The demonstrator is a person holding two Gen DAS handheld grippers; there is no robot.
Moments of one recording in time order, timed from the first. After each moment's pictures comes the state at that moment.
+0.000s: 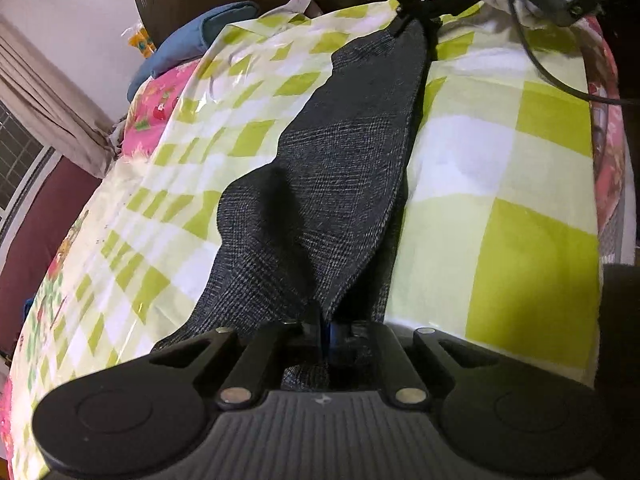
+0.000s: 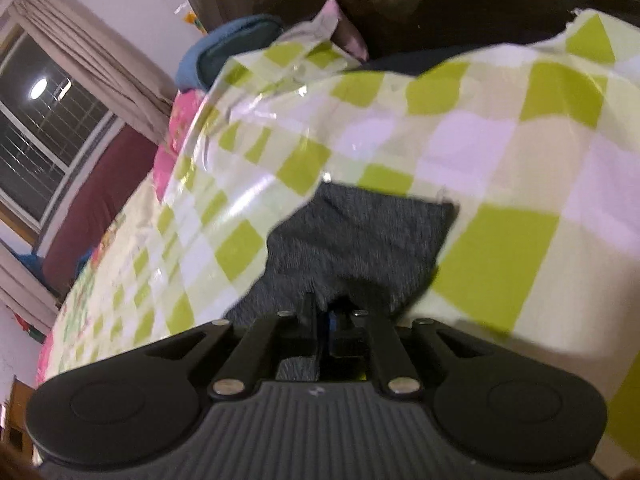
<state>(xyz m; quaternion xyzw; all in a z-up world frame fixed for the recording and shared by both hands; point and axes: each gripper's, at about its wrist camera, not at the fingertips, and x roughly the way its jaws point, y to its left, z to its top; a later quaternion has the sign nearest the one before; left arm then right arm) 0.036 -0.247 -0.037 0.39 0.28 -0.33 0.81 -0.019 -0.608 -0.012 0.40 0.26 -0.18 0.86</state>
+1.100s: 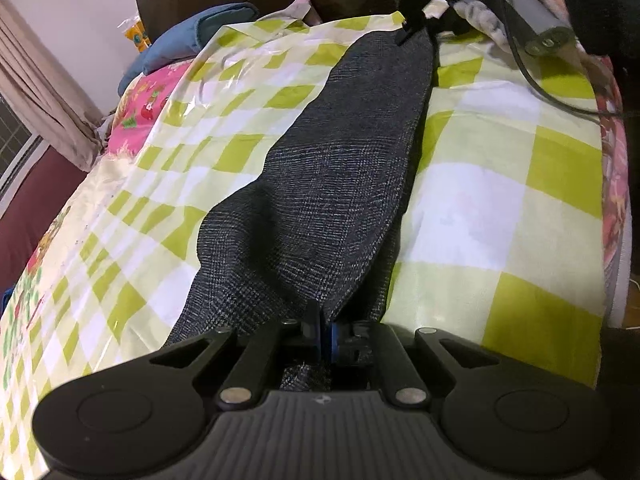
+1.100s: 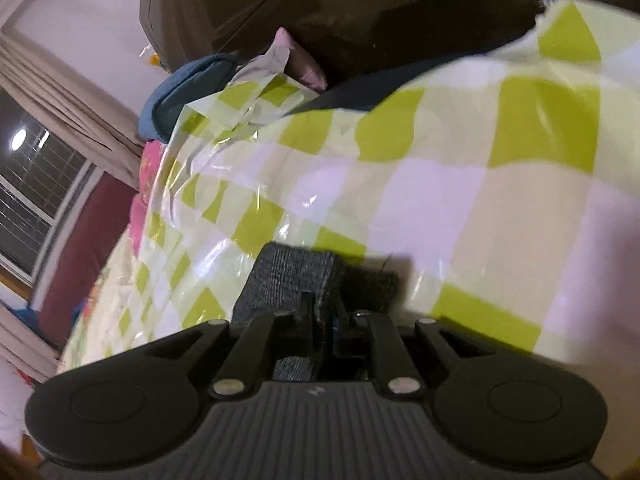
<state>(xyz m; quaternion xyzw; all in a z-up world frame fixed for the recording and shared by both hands) 0.041 -0.264 -0.032 0.36 0.30 -0.34 0.82 -0.019 -0.648 -0.018 0.41 0.23 -0.24 0.85</state>
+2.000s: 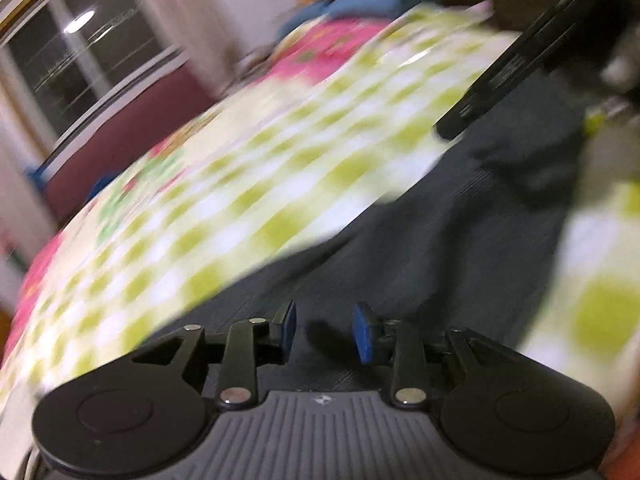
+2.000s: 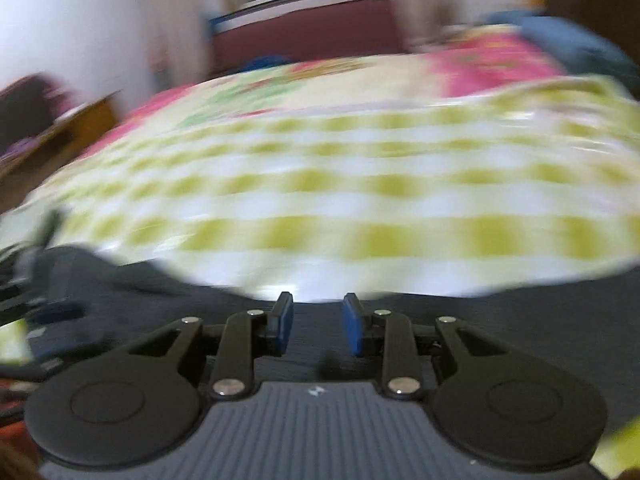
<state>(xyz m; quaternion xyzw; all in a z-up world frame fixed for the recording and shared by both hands) 0.039 -0.046 0.011 0.26 0.33 -0.15 0.89 0.066 -0.319 0.035 0.04 0.37 0.17 0.91</state>
